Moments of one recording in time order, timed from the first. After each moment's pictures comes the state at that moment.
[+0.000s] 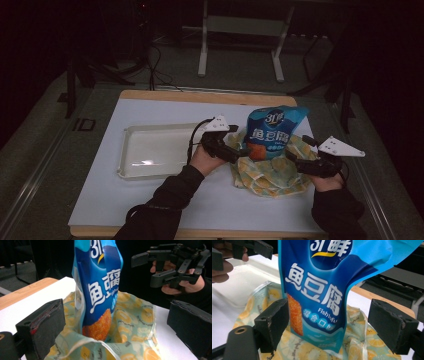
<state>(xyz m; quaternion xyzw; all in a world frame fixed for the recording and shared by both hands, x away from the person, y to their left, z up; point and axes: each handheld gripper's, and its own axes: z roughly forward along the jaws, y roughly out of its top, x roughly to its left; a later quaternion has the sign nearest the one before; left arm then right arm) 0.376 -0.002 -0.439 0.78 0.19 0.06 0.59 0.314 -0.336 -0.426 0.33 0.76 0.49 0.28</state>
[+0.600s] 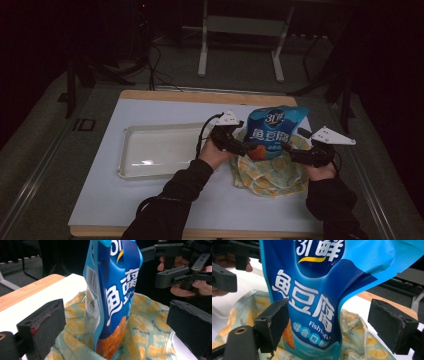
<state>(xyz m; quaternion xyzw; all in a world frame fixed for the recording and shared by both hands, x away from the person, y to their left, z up) 0.398 -0.026 -0.445 0.78 0.21 0.07 0.58 0.343 -0.326 -0.427 0.35 0.75 0.49 0.27</state>
